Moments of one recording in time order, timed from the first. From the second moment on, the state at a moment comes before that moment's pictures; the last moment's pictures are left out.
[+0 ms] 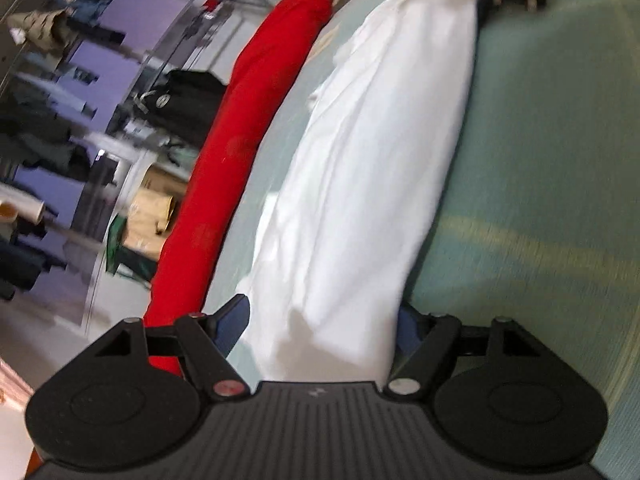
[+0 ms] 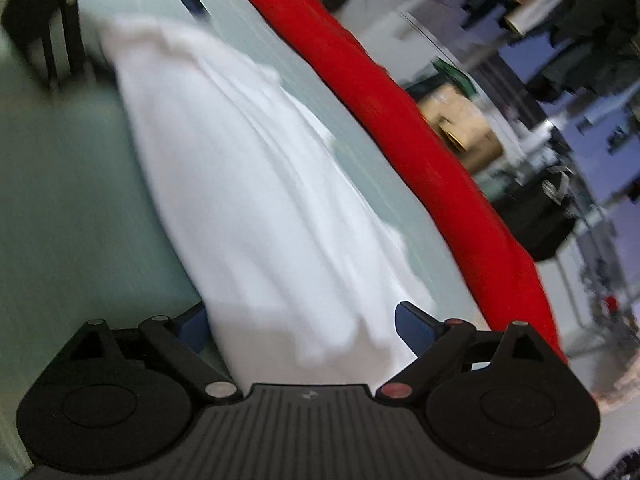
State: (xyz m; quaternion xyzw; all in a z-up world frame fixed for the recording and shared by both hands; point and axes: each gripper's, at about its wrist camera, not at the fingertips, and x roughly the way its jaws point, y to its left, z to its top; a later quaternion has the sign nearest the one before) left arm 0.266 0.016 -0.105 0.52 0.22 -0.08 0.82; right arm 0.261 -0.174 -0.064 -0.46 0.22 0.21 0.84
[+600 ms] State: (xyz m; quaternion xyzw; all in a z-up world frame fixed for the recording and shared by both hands) left arm 0.296 -0.005 -0.111 0.54 0.19 -0.08 0.82; right arm 0.288 -0.156 -0.081 -0.50 0.17 0.20 0.83
